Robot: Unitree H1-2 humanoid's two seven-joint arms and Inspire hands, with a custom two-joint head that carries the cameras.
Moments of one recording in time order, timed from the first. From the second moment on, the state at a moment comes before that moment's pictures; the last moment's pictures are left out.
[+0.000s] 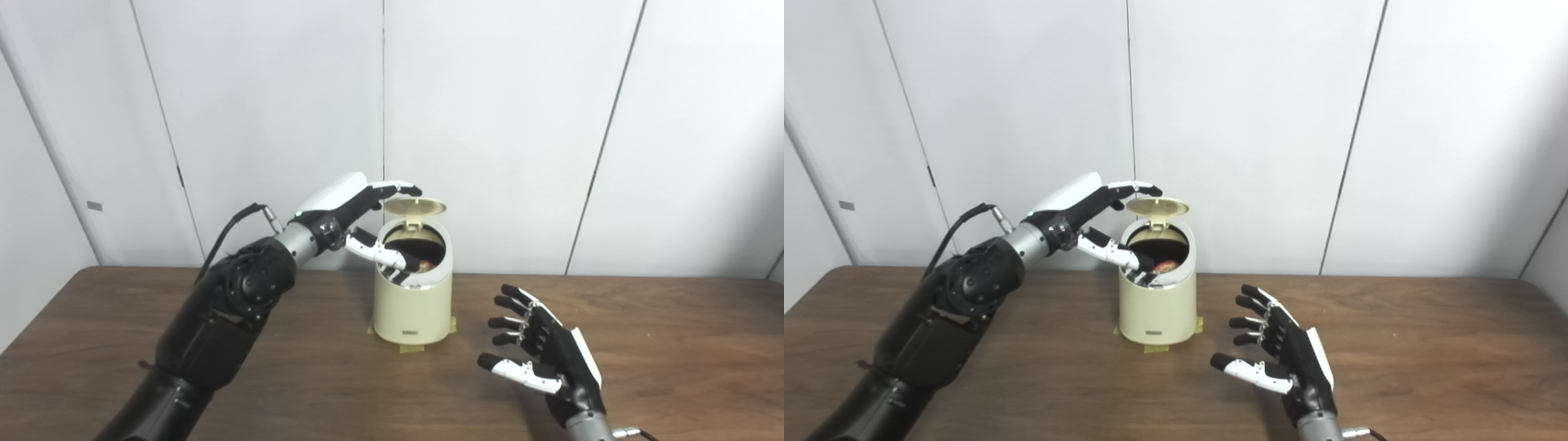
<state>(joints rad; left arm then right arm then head) -0.80 0.38 -0.30 0.13 0.46 0.06 -0.40 -0.21 -0.03 -0.01 0.07 -0.01 -0.08 0.02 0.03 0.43</state>
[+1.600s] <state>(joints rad) -0.74 0.42 -0.38 0.02 0.71 0.01 -0.49 -0.21 -0.03 0.01 0.06 -0.04 -0.07 0.02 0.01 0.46</state>
